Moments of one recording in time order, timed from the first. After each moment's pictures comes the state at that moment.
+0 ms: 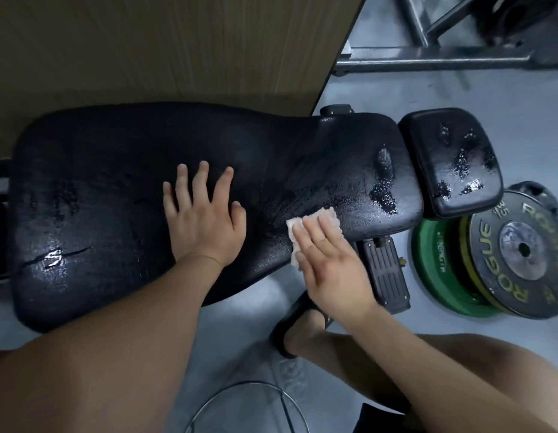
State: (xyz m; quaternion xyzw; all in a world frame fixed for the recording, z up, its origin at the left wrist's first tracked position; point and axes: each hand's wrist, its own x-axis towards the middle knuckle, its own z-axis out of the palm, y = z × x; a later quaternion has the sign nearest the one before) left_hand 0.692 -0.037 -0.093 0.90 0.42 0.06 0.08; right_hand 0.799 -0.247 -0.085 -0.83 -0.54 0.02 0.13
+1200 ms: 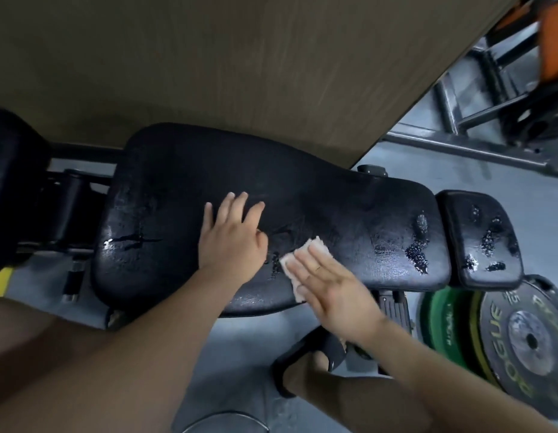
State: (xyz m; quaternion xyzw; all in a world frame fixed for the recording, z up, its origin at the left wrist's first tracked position) left_hand 0.634 -0.003 -0.075 0.89 0.42 0.03 0.17; right_hand 0.786 -0.186 -0.060 -0.65 -0.76 0.04 -0.01
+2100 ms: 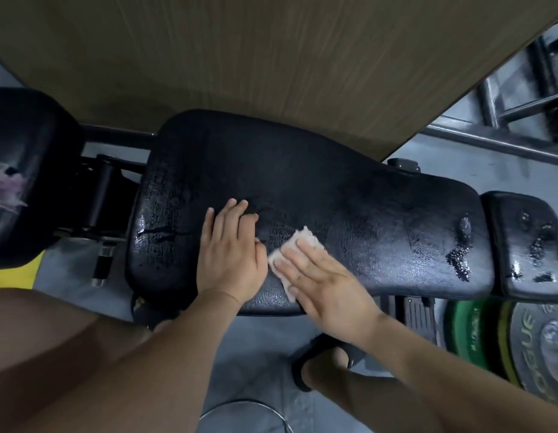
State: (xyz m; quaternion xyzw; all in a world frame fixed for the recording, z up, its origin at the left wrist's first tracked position) left_hand 0.583 -0.003 -0.094 0.87 0.46 0.14 0.15; right_hand 0.743 -0.139 -0.074 -0.62 -0.79 0.04 -0.01
